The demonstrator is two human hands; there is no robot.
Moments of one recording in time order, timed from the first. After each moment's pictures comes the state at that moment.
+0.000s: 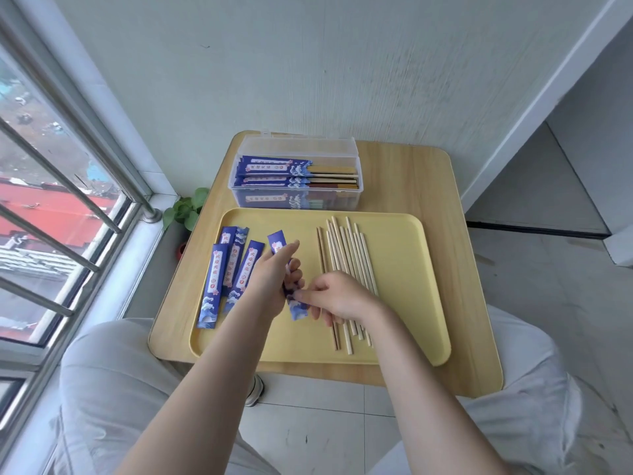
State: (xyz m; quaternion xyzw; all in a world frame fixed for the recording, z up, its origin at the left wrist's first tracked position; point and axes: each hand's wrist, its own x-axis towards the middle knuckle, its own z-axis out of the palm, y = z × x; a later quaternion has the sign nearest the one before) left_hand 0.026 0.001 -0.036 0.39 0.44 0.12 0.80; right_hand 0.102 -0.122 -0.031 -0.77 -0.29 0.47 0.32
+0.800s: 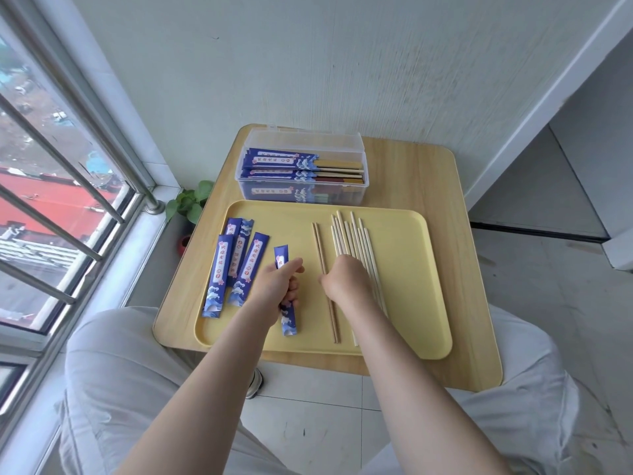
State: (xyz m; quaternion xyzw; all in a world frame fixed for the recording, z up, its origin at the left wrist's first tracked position) left_hand 0.001 -0.004 -0.057 0.51 0.47 0.05 0.72; right_hand 0.097 -0.095 -0.040 -0.94 -0.18 0.25 0.14
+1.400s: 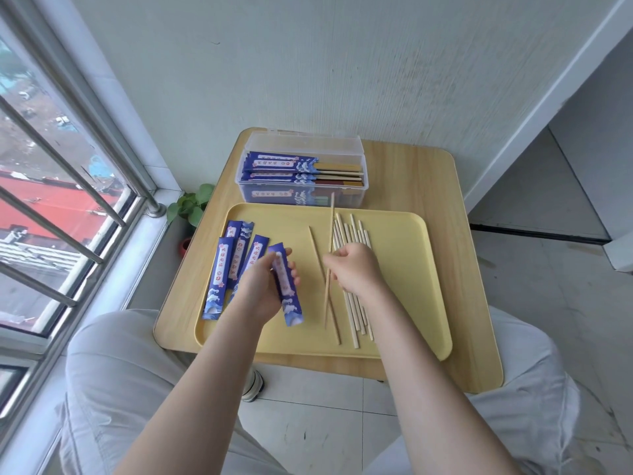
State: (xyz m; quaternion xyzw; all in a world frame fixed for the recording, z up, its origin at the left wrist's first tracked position) left_hand -0.003 0.007 -0.047 0.23 0.40 0.13 0.88; right_hand 0.110 -0.108 -0.018 -0.86 -0.15 0.29 0.40
